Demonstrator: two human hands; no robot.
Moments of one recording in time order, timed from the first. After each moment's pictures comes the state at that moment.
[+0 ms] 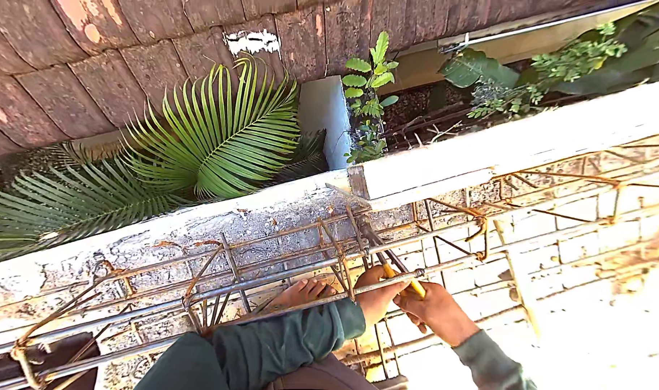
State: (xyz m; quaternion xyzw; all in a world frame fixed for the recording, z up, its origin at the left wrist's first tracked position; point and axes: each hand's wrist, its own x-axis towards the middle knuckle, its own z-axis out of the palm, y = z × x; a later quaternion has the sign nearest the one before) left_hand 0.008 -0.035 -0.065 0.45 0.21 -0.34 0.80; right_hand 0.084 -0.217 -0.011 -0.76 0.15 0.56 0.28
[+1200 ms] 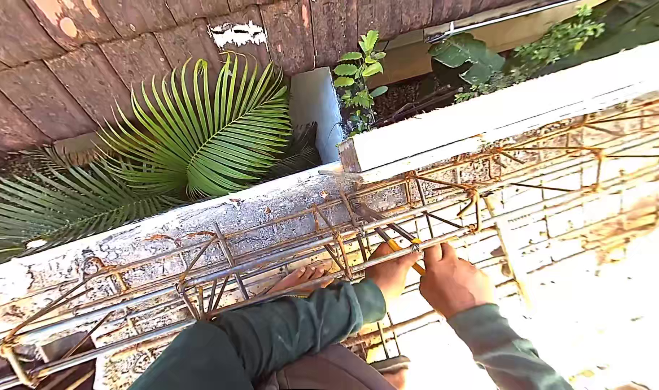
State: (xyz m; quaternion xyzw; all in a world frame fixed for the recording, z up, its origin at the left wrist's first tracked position) left_hand 0.046 -0.086 -0.039 0.44 0.36 -0.35 0.75; right_hand 0.085 -0.182 0.025 -0.90 -0.12 0.36 -0.20
